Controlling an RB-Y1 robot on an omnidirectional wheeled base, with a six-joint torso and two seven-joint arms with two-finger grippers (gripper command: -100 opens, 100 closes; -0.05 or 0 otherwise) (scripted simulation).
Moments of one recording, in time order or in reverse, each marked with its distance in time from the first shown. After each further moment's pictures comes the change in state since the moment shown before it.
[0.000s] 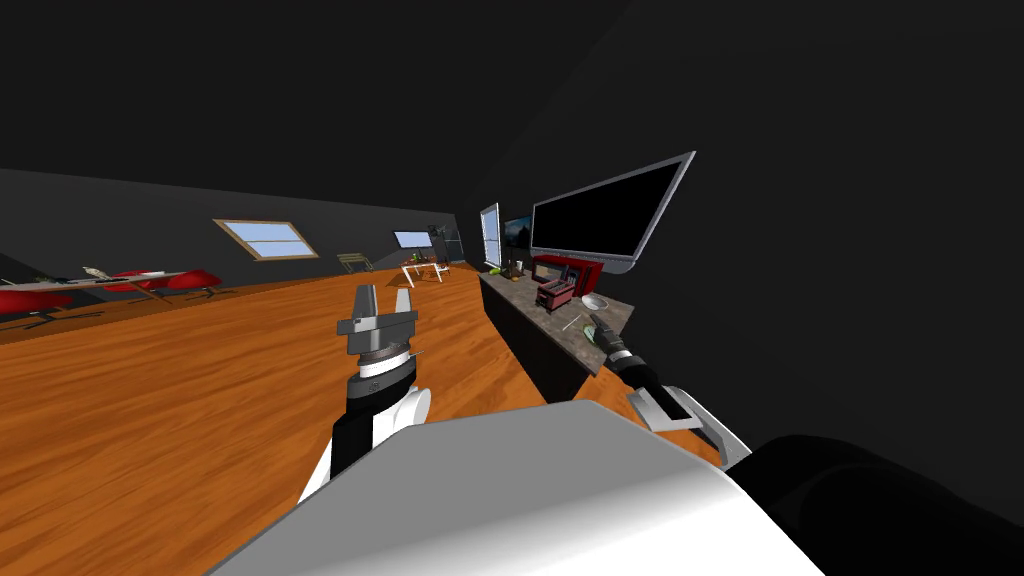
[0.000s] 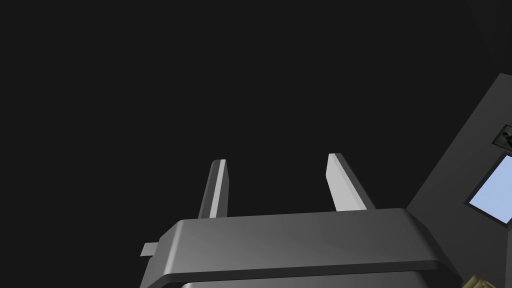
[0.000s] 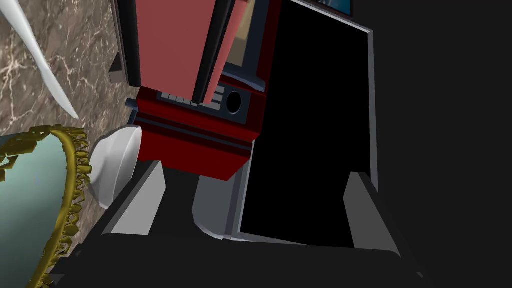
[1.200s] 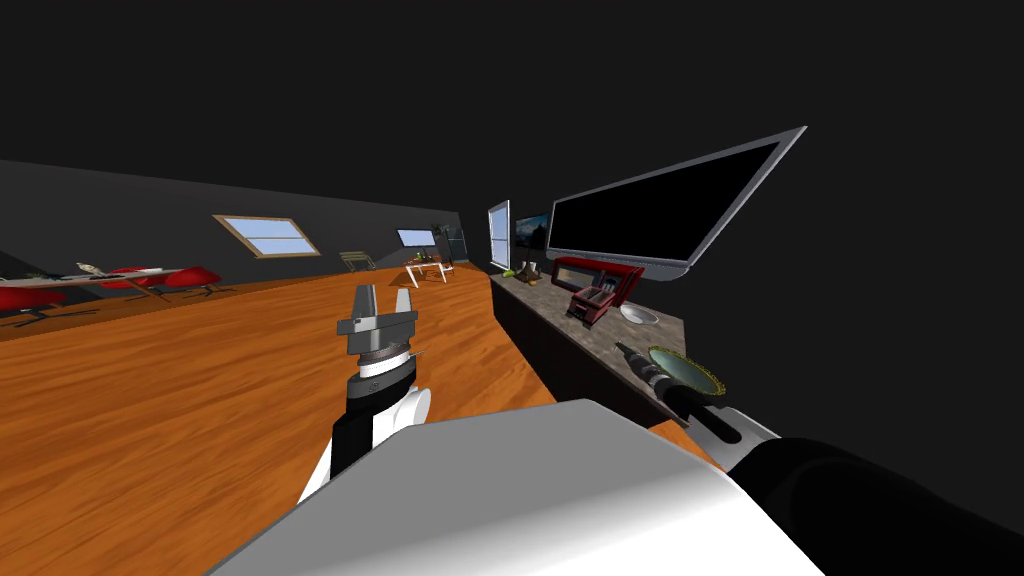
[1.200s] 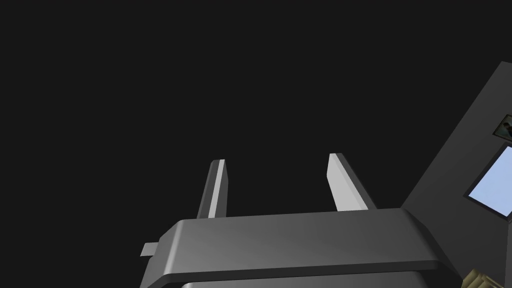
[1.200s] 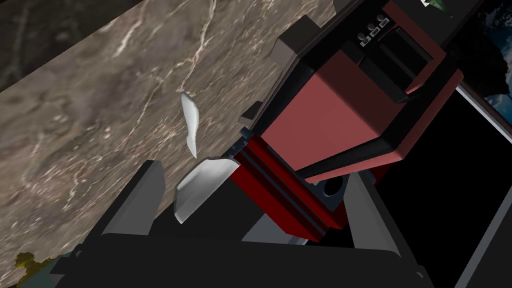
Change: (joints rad) left arm 0.000 0.000 0.000 0.000 0.000 0.000 0.000; right arm 0.166 -0.290 -0.021 0.250 0.052 0.178 -0.077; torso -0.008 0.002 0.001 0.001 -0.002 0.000
